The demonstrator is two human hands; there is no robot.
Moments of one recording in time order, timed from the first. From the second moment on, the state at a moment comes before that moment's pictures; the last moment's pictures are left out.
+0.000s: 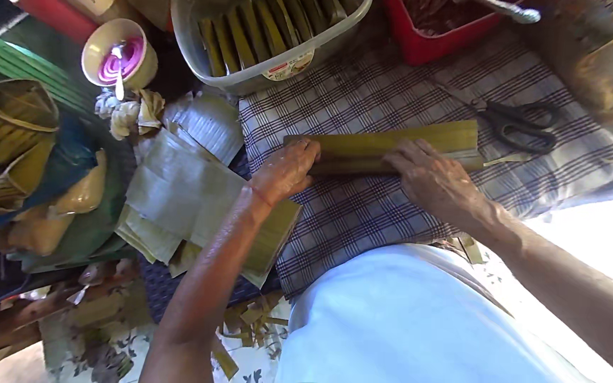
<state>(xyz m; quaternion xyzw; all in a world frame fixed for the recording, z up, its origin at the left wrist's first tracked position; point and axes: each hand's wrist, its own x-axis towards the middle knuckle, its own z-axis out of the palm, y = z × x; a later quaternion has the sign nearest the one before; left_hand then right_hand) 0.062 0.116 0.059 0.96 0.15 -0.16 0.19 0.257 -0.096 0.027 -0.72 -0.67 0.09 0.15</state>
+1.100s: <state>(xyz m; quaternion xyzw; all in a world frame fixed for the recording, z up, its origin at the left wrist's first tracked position) 0.066 0.104 0.033 0.92 0.40 0.00 0.03 0.318 -0.133 0.028 -0.85 -0.48 0.08 0.19</state>
